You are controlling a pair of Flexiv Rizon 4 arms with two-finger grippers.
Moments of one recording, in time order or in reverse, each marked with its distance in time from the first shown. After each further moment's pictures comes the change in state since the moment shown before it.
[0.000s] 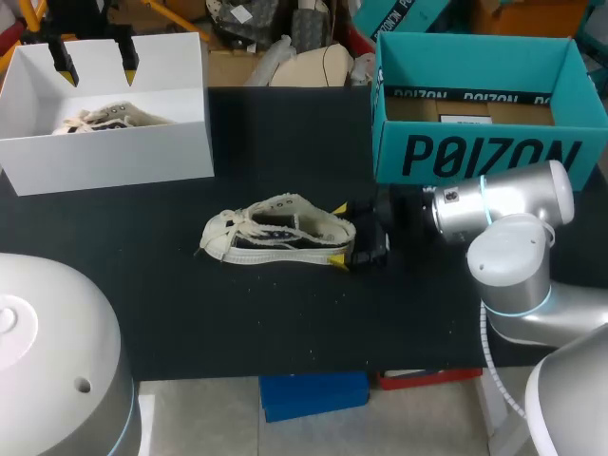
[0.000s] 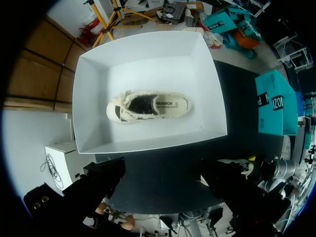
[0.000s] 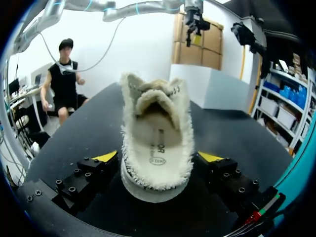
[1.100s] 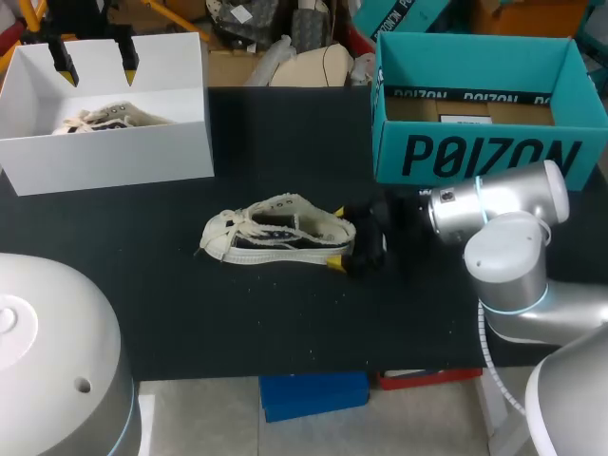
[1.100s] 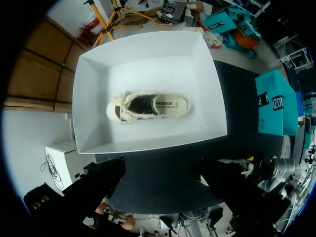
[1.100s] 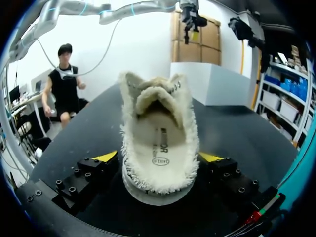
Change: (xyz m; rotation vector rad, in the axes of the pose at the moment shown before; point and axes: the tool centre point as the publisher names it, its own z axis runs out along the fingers) left arm 0.000 0.000 0.000 0.000 0.000 0.000; right arm 0.003 -0.002 0.007 -0.002 0.027 0.049
